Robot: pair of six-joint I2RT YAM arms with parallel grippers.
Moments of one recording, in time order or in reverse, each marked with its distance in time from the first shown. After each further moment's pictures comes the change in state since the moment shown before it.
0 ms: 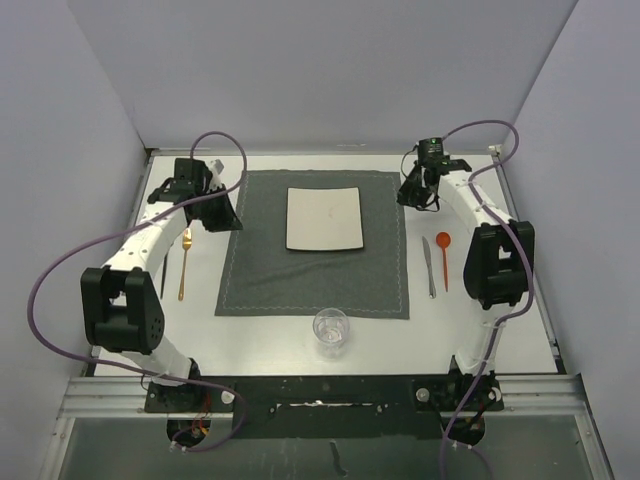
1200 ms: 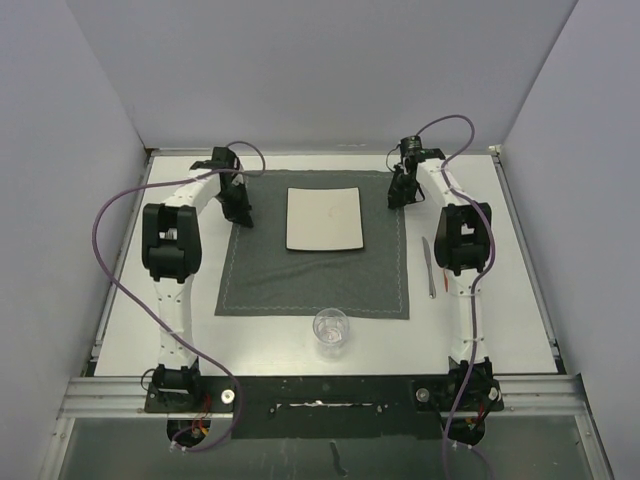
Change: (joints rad) left arm -0.028 0.710 0.592 -0.193 -0.109 -0.002; right arm -0.006 0.529 0.569 -0.237 -0.042 -0.271
